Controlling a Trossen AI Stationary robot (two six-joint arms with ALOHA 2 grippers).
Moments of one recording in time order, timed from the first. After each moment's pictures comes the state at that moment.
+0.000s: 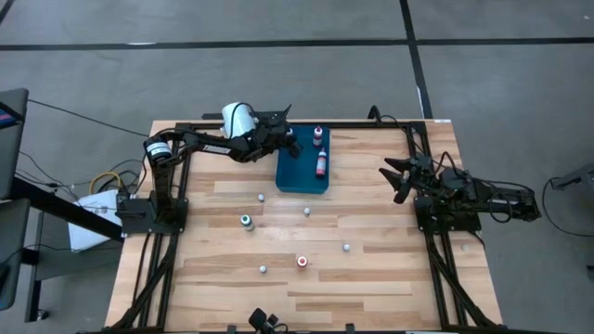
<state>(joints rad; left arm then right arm) 0.49 1.92 1.06 0.37 -0.36 -0.17 -0.05 0.01 0.16 -0.19 0.45 0.26</state>
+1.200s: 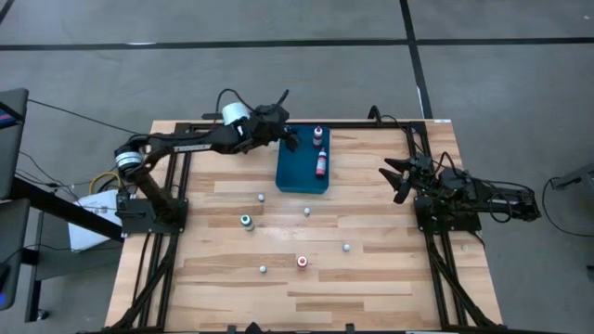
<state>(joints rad) 0.43 1.64 1.20 0.01 -0.31 -0.18 -0.05 0.01 0.16 -0.20 0.45 0.26</state>
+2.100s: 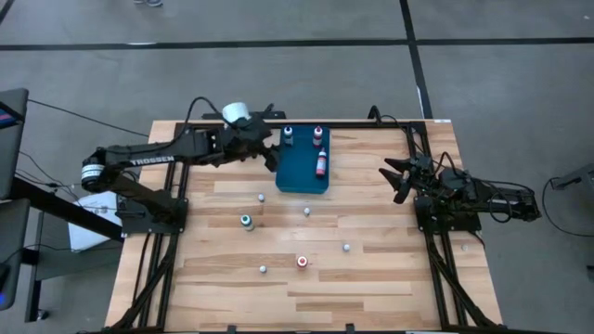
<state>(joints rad) 0.24 1.36 1.20 -0.42 -0.36 -0.32 -0.05 0.01 0.16 -0.20 0.44 0.26</state>
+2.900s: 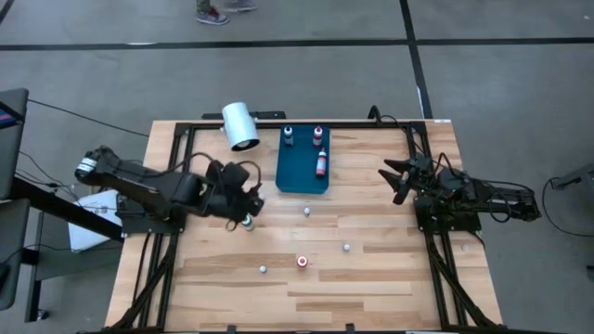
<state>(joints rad) -0.29 1.31 1.19 -0.91 -0.85 -0.91 -0.05 0.01 0.16 -0.24 0.44 0.26</state>
